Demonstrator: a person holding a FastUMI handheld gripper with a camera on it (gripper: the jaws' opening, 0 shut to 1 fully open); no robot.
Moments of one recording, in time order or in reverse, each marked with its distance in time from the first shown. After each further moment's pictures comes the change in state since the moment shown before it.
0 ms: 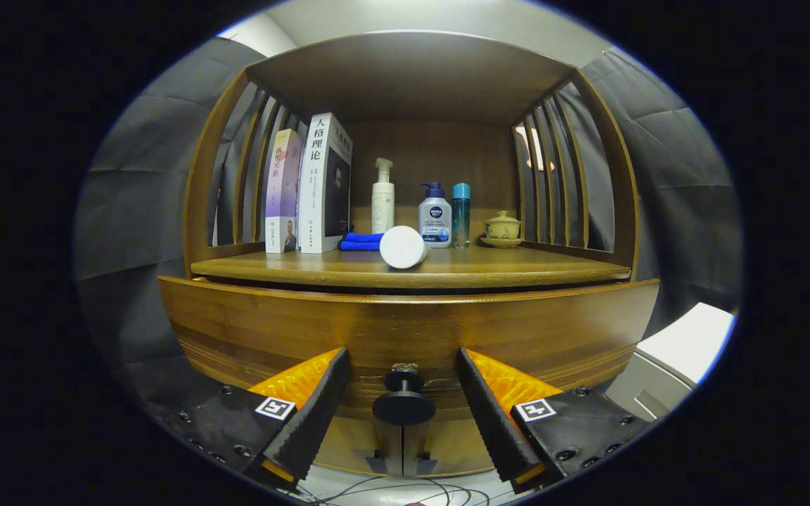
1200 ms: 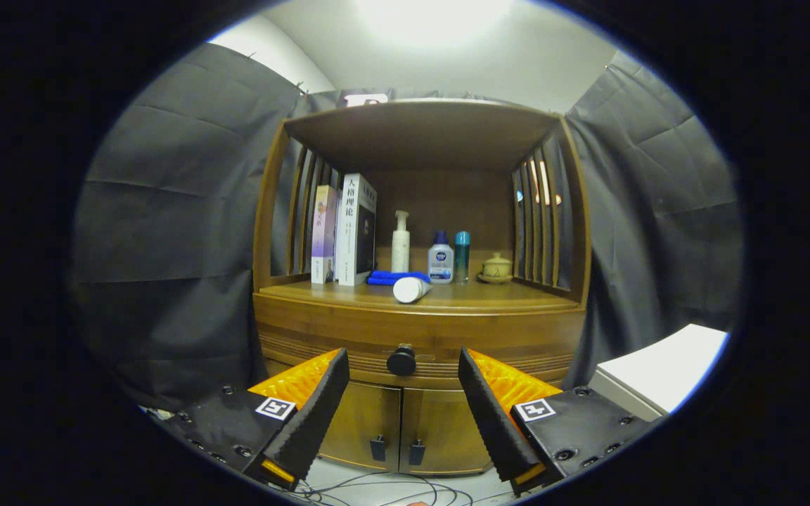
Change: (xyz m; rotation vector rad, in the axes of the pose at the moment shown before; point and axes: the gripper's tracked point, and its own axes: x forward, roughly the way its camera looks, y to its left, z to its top) arm -0.154 -0.025 0.047 -0.026 -0.159 0.101
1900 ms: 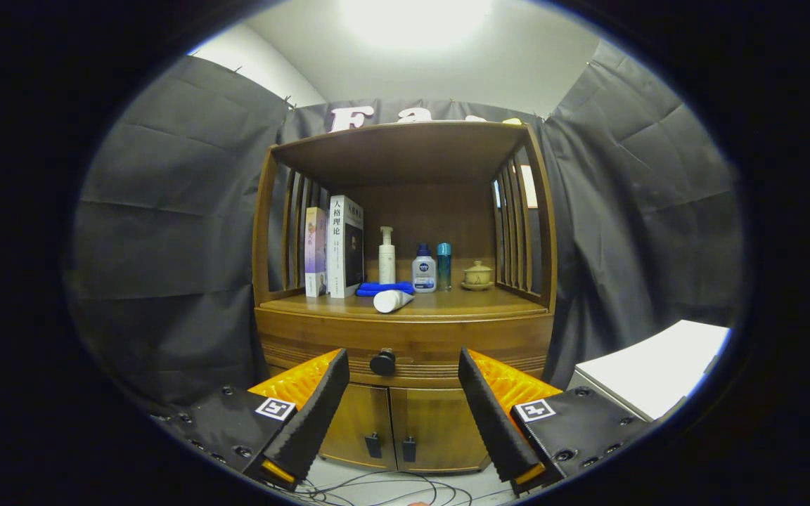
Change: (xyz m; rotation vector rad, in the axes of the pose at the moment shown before) arm -0.022 -0.030 0.007 0.041 0.007 -0.008
